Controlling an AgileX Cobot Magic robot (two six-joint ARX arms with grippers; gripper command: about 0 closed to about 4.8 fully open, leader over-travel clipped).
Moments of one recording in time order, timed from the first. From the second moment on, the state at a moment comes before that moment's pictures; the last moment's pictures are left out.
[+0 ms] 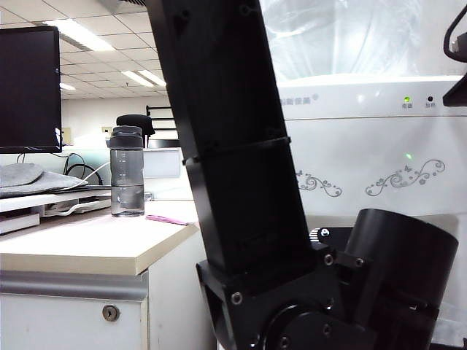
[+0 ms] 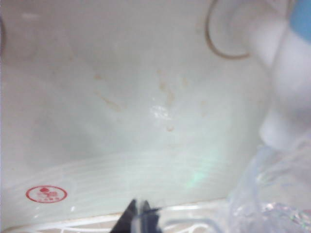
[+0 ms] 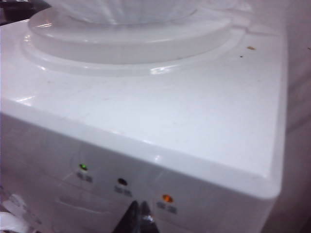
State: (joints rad) left arm -1.16 2.55 1.26 0.87 -0.80 -0.33; right arm 0.15 0.73 0.27 0.32 -0.16 0.02
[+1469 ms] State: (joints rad) left arm -1.17 2.55 1.25 0.97 -0.80 -0.22; right arm 0.11 0.73 0.27 0.32 -0.16 0.02
